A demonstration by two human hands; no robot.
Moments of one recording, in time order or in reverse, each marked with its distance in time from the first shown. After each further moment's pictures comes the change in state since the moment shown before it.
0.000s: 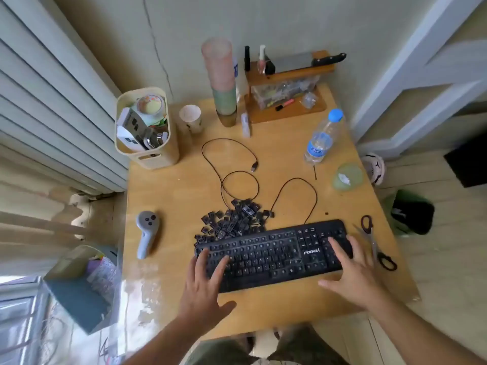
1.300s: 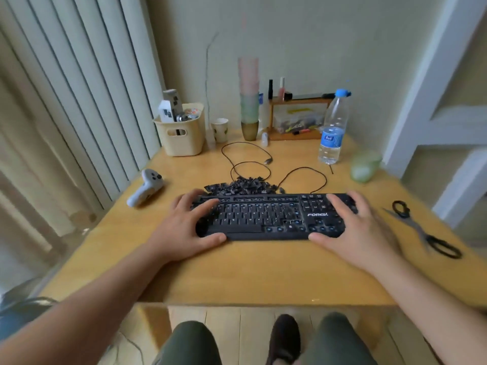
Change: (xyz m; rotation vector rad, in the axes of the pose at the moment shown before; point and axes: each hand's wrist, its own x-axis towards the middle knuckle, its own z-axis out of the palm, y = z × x) left_hand 0.038 -0.042 0.078 -0.036 0.637 0.165; right_hand 0.054 0.007 0.095 0.023 0.744 -0.384
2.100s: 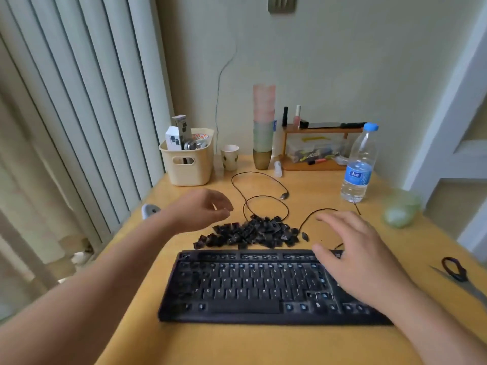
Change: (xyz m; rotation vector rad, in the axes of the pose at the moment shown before) left_hand 0.144 -0.033 -0.056 -0.207 -0.196 -0.058; right_hand 0.059 -0.081 -0.015 0.199 0.079 -0.200
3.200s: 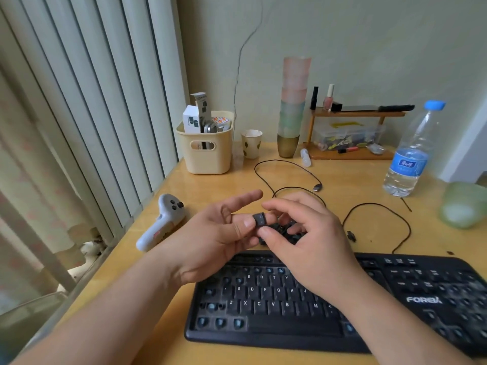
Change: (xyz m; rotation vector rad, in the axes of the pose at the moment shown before) left_hand -0.054 -0.014 0.035 -1.469 -0.153 0.018; right_hand 0.049 -0.102 0.093 0.551 0.215 -0.339
